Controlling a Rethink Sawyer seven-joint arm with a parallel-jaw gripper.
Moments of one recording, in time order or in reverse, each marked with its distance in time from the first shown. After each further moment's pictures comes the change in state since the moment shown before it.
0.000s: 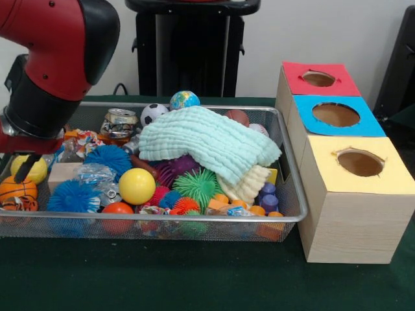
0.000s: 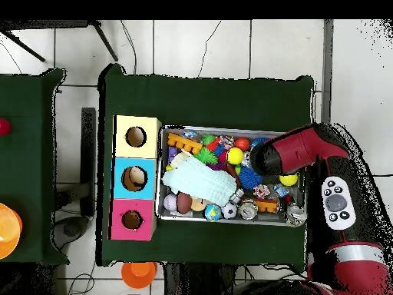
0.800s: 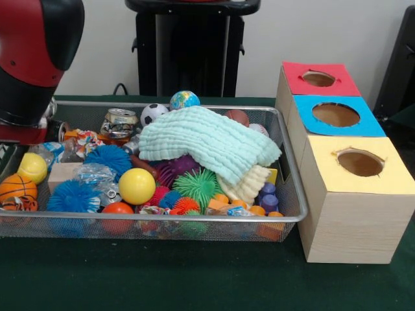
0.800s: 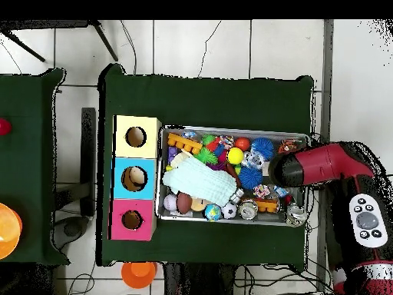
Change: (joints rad) arm -0.100 -0.020 -0.005 0.065 0.102 -0.100 0.000
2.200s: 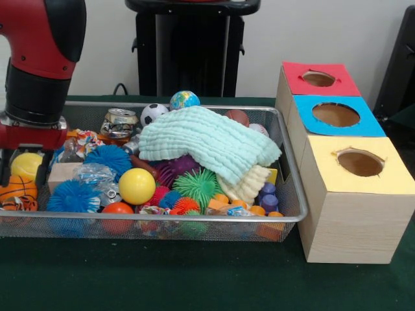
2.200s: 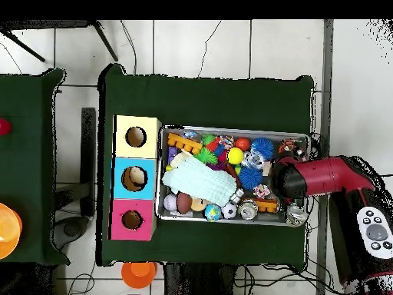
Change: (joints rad) arm -0.079 -0.016 0.053 0.113 0.073 -0.231 0.000
